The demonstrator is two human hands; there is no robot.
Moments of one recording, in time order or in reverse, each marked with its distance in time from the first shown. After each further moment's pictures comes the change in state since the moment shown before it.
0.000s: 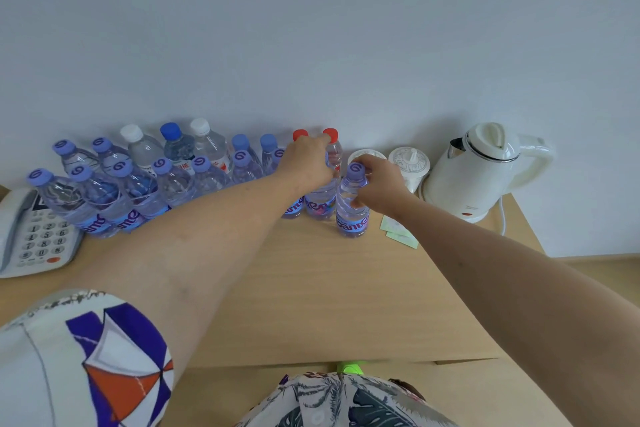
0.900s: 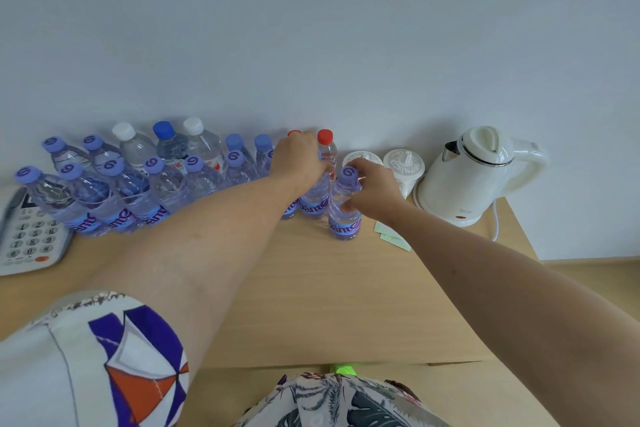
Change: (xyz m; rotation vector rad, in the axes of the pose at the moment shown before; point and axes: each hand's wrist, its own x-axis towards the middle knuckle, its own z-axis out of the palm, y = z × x) left_hand 0.009 0.000 0.005 0.044 0.096 -0.145; right_hand -0.004 0.002 0.003 0.000 0.012 0.020
